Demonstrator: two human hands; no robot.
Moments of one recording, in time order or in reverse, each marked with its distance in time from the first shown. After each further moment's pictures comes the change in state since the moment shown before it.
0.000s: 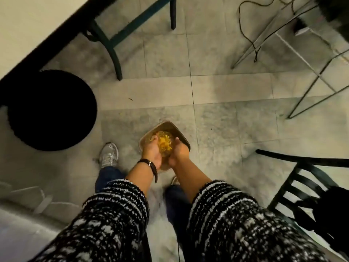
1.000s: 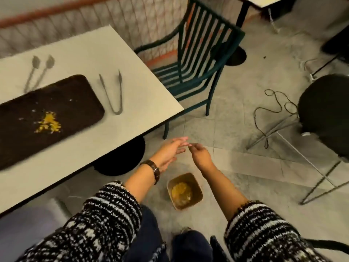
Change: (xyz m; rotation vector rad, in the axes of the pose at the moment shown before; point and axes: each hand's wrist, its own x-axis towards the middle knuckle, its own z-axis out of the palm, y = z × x) left_hand -0.332 0.118 -0.002 0.503 -0.274 0.561; right_hand -0.304 -0.104 0.020 -1.072 -0.375 -0.864
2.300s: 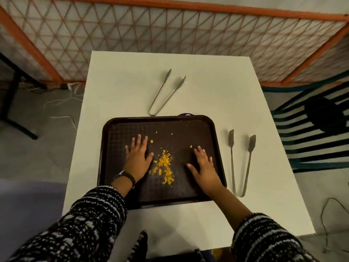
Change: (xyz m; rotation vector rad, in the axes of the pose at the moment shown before) left_hand 0.027 -0.011 -0.555 0.757 0.808 -0.019; right_hand 0.158 -0.246 0.384 -0.759 -0.402 -0.576
